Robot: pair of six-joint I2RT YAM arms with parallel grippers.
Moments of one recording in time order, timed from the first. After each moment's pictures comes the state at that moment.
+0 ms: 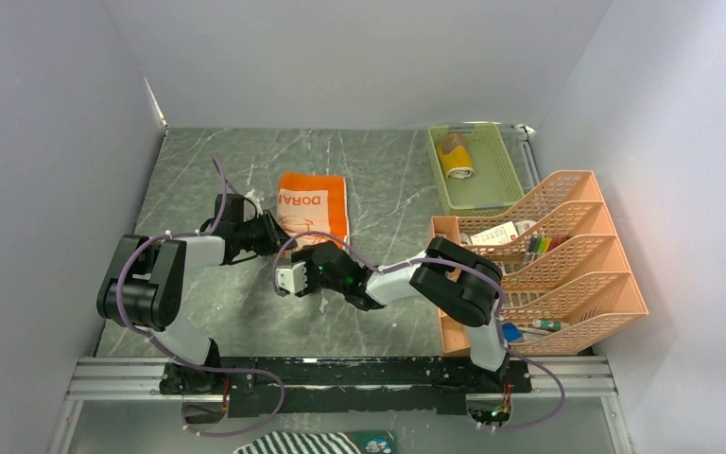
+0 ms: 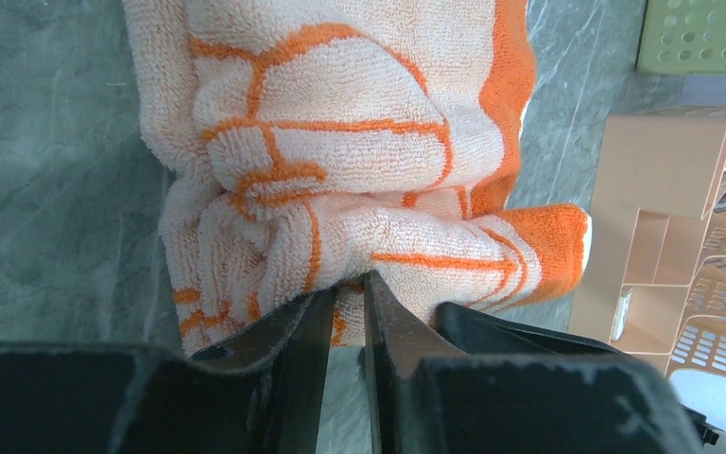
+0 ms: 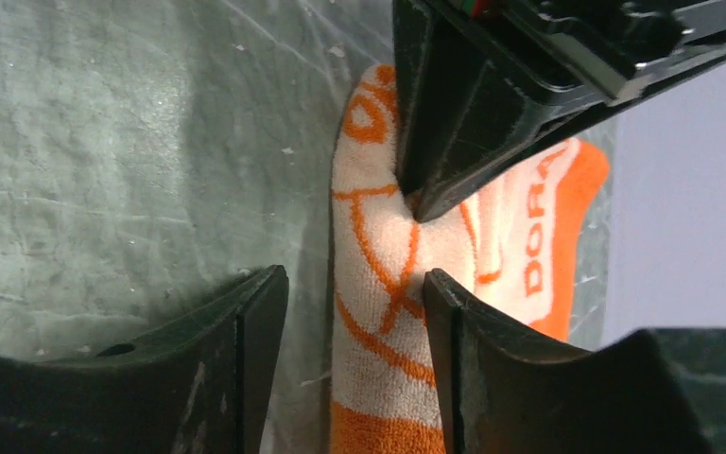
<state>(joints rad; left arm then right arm) -0.16 1.63 0.63 0.22 0.52 -0.59 1.06 1.97 0.90 0.61 0.05 -0.97</state>
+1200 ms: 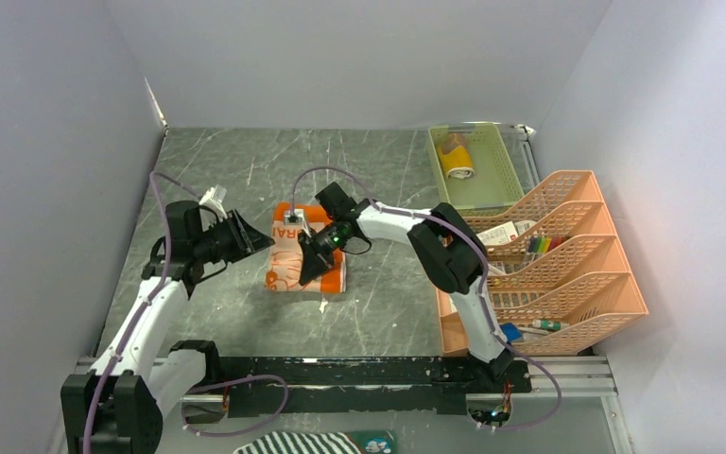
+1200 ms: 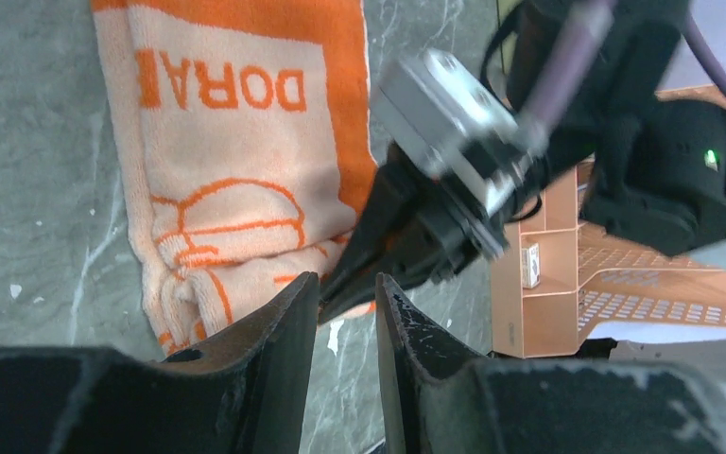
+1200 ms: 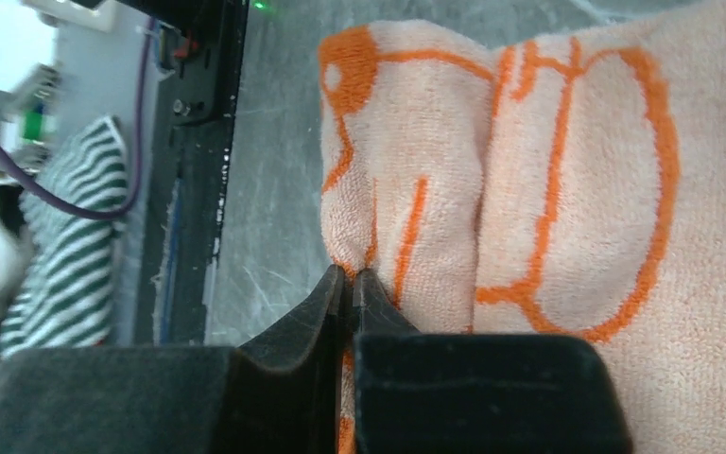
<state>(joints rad) -0.02 0.96 0.59 -0.24 0.60 -0.57 0.79 2.15 1.45 -0.30 -1.04 -0.27</state>
